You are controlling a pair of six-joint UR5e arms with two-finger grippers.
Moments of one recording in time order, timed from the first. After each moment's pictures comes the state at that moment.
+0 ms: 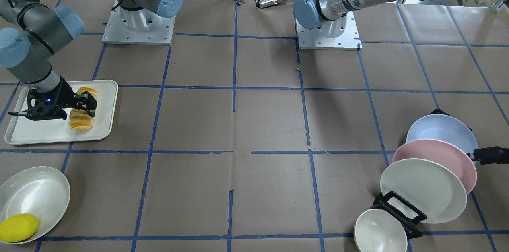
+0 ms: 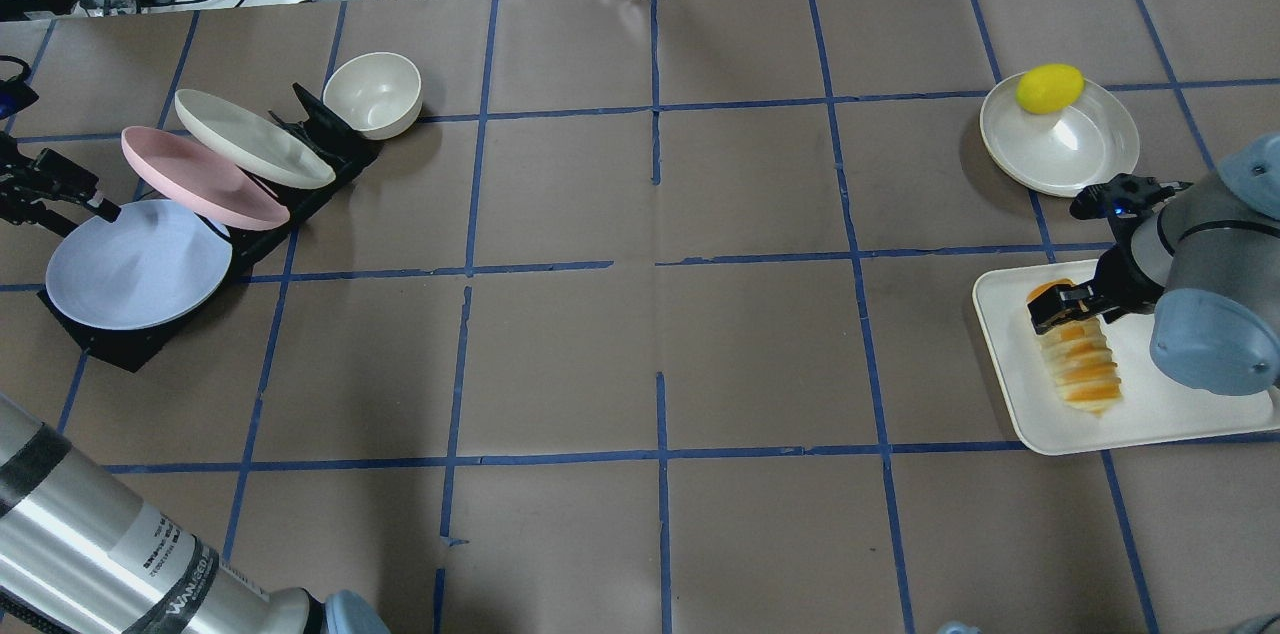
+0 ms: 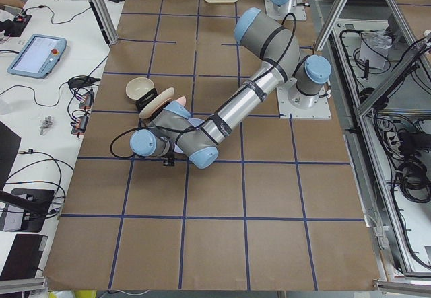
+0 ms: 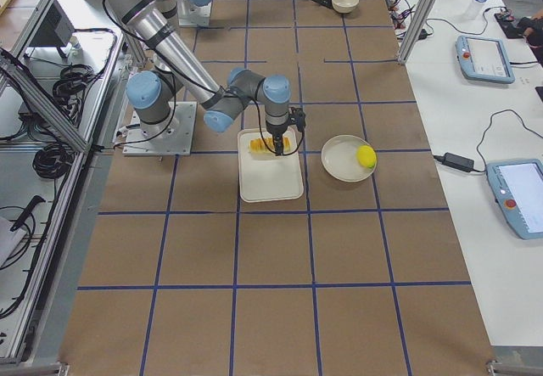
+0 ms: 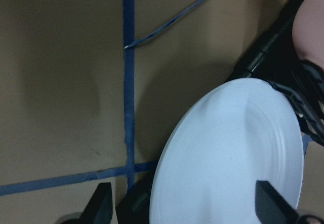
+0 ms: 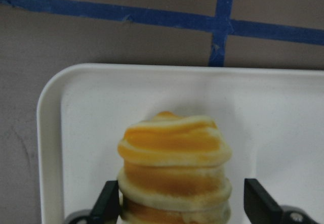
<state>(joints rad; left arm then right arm) -0.82 -2.36 -1.10 -1.65 1.43 0.78 1.04 -1.39 2.24 -2.43 -1.54 -0.65</state>
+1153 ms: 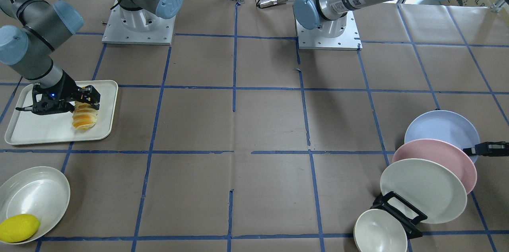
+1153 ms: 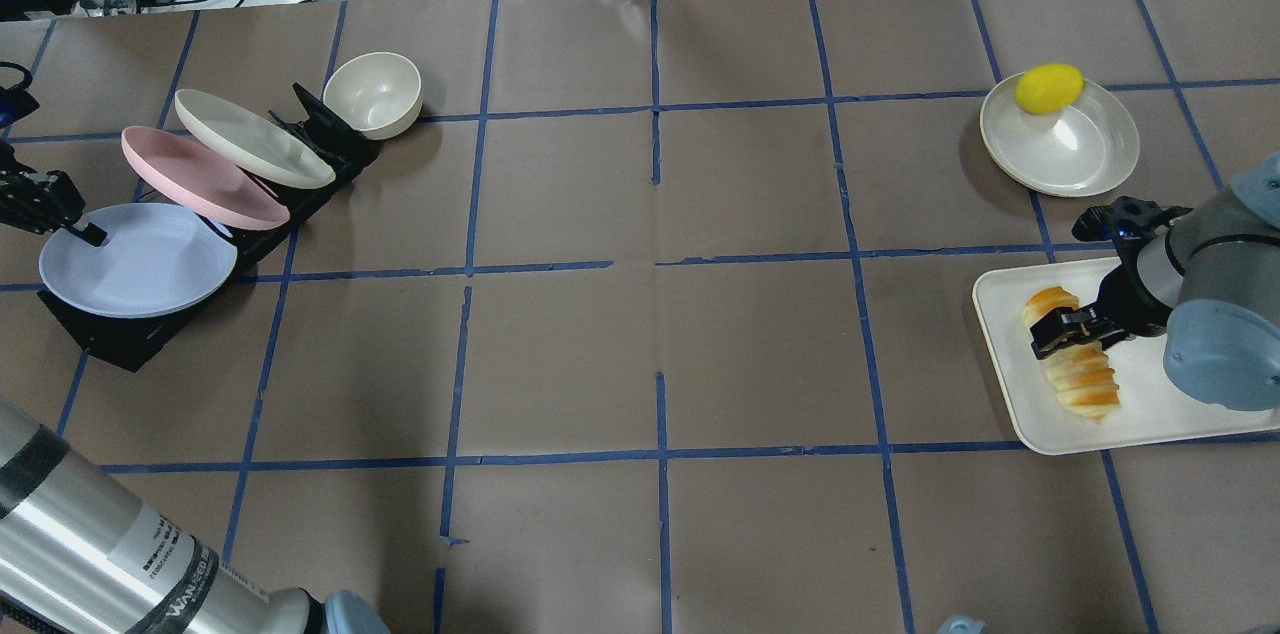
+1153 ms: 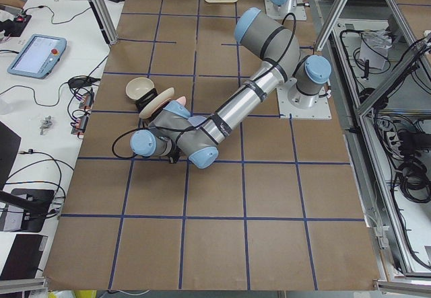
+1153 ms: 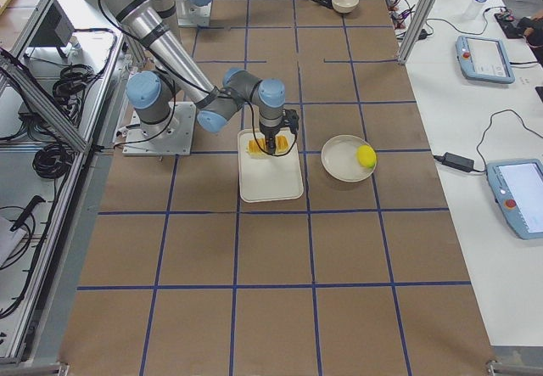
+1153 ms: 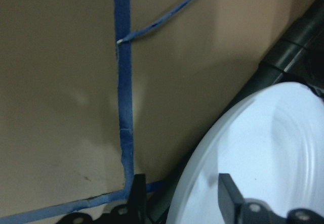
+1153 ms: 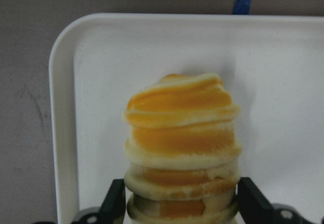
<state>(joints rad) -0.82 -2.32 -1.10 -1.73 1.46 0.78 1.01 -1.42 2.27 -2.35 -1.53 -0.70</state>
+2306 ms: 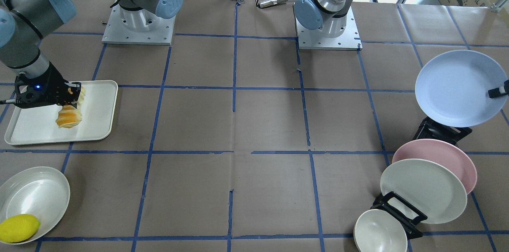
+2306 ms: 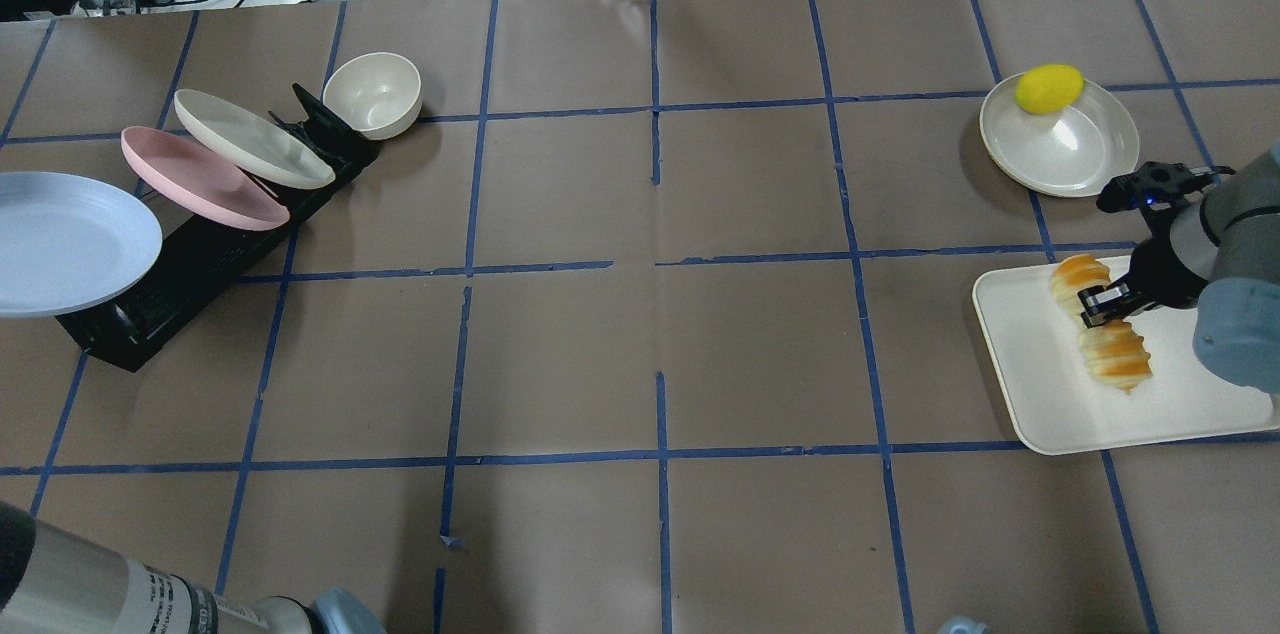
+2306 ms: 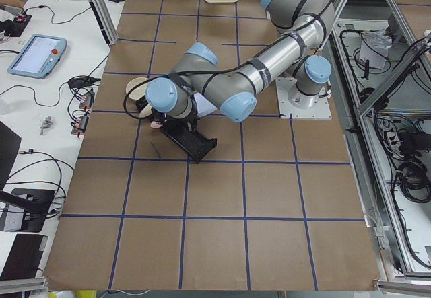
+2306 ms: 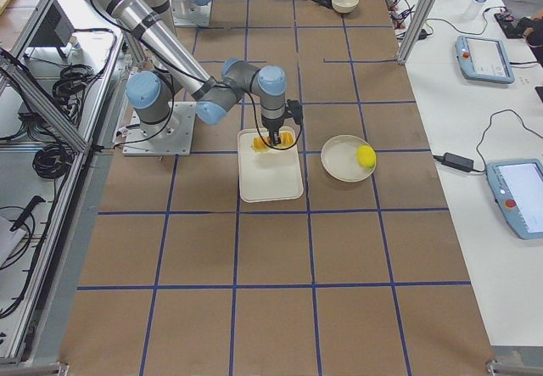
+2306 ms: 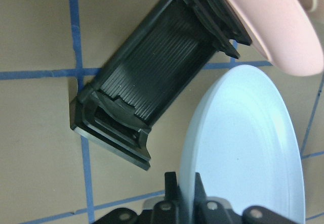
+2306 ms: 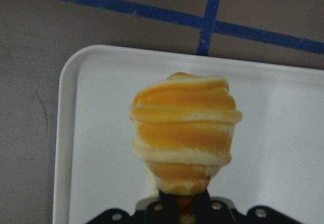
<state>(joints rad) -0.79 -1.97 -1.16 -2.00 1.47 0.74 1.02 -1.53 2.20 -2.27 -1.56 -0.76</state>
